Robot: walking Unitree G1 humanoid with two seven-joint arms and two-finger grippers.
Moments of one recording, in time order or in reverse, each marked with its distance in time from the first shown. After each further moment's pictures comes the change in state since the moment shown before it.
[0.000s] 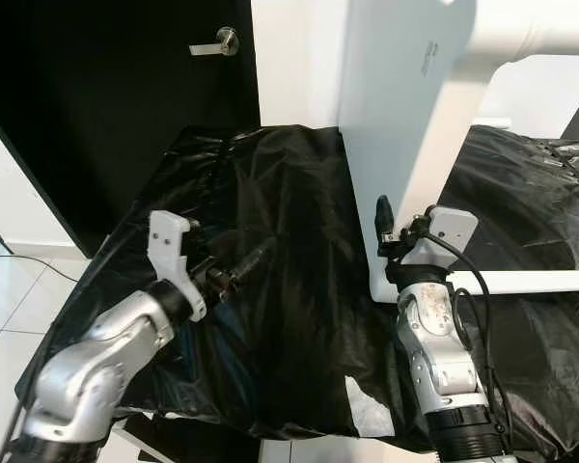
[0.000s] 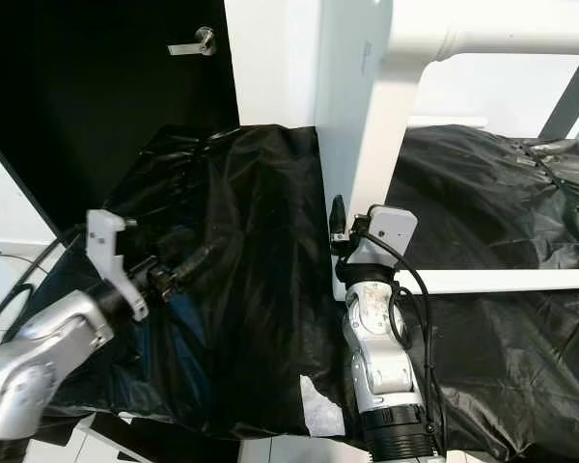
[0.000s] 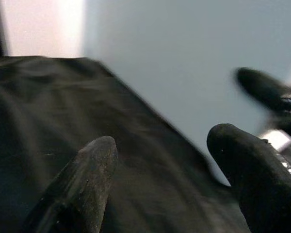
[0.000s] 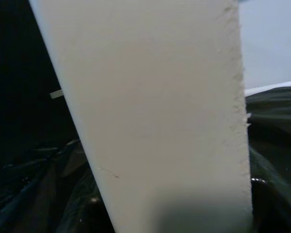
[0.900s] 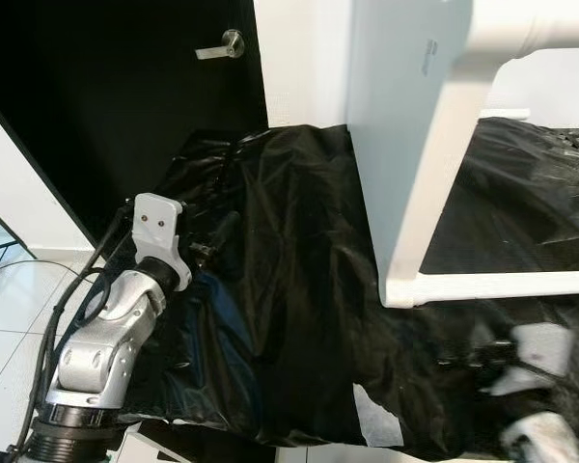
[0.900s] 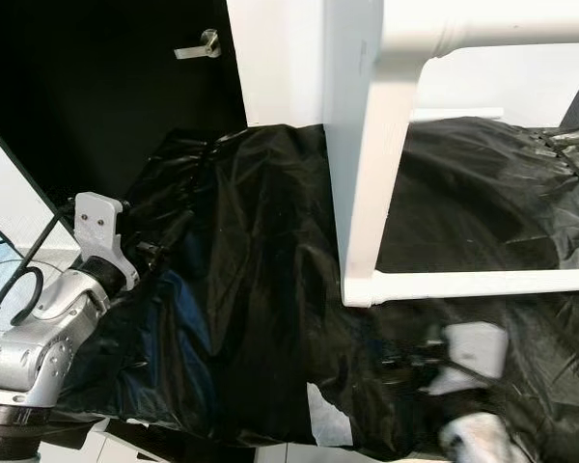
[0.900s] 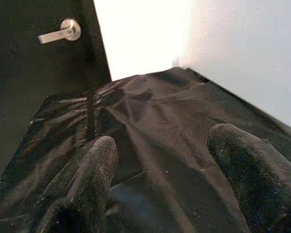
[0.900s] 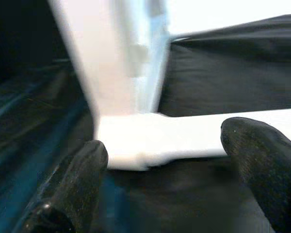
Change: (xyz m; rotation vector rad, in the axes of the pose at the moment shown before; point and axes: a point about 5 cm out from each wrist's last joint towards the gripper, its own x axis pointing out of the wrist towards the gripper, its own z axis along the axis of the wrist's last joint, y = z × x) left arm 0.007 0.042 0.004 0.244 -0.025 0.297; right arm -0.122 -0.089 0.010 -0.150 0.256 0.151
